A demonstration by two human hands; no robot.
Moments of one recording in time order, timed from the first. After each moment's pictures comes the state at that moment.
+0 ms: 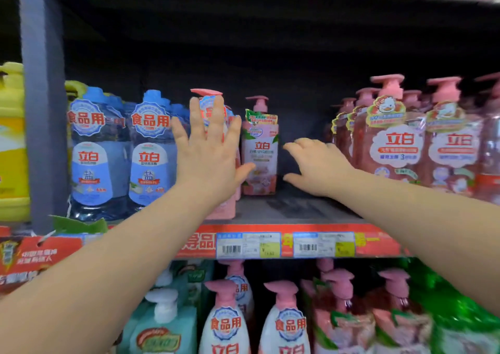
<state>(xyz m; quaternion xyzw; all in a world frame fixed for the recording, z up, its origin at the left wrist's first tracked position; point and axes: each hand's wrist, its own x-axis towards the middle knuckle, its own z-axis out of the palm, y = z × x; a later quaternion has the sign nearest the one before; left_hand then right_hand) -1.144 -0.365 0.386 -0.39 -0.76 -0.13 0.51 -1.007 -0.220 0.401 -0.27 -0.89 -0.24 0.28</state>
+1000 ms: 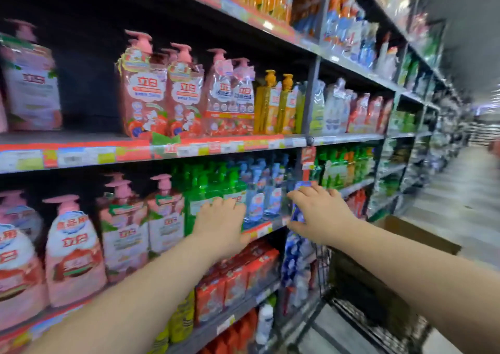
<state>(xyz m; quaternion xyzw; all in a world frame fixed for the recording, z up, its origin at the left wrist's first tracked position) -0.761 -0.372 0.219 -0.78 -0.59 -0.11 0.18 -0.558 -0.373 0.261 -0.58 -0.79 -0.18 0.05</state>
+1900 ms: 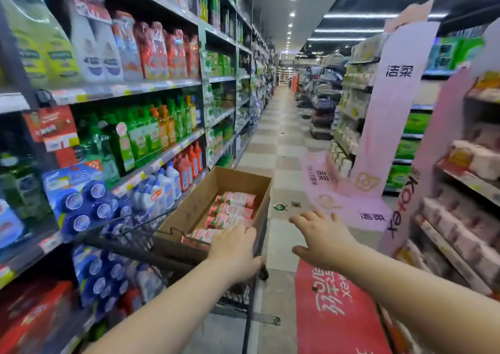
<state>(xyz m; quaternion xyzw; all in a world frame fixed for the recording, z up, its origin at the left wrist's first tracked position) -0.242 -0.248 0.098 -0.95 -0.30 -0.06 -0.01 -0.098 -0.375 0.135 -0.83 -0.55 -0.08 -0.04</state>
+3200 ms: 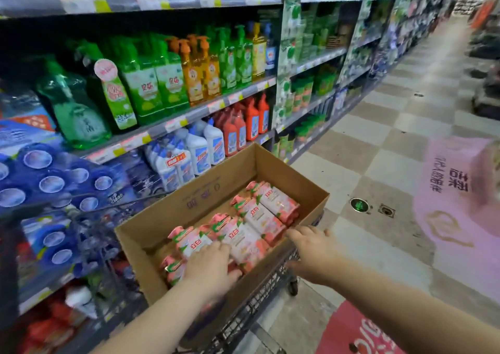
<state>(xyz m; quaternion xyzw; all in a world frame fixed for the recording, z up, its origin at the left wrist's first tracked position) 0.017 -0.008 -0.044 -0.79 -0.59 0.07 -0.13 0.236 -0.035 0.012 -0.67 -0.73 0.12 -0.09</state>
